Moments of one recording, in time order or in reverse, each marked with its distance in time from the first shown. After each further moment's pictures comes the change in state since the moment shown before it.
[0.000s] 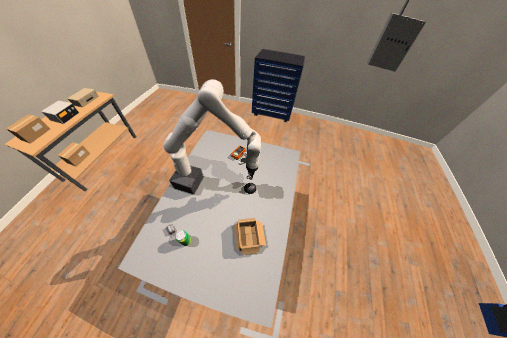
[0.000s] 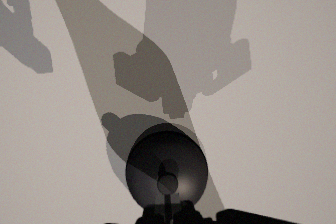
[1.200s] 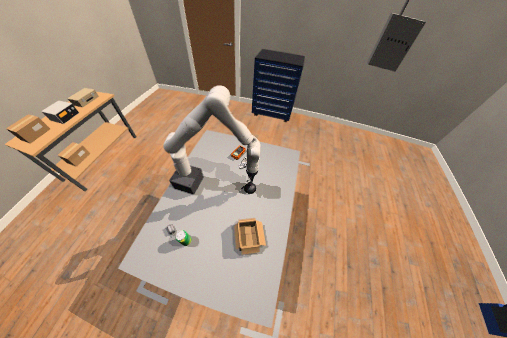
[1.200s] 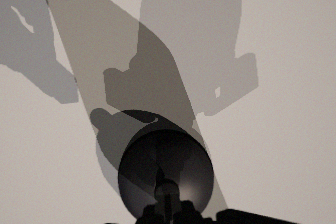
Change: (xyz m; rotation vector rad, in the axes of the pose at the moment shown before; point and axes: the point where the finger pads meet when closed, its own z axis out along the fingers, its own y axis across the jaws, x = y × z) arm -0.003 0.001 0.042 -0.002 -0.007 0.000
